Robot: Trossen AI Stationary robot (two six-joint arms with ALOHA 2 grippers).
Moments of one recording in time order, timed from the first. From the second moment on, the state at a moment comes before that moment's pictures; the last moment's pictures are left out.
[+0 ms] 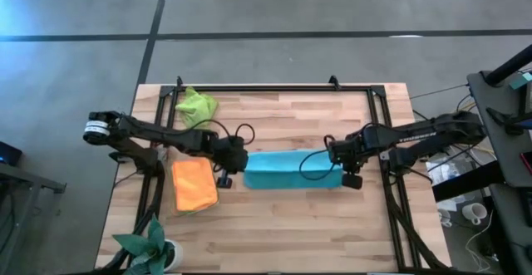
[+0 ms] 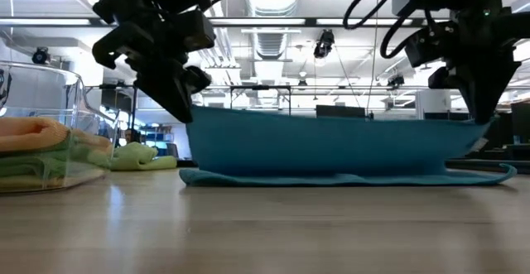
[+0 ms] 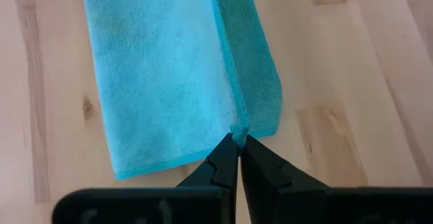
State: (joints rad) left arm -0.01 1.43 0.86 -0.41 0.11 0.16; right arm 0.08 1.24 0.81 -1.07 -0.06 0.27
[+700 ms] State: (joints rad) left arm -0.06 1.56 0.87 -0.37 0.12 0.13; right arm 0.15 1.36 0.80 -1.01 -0.06 0.33
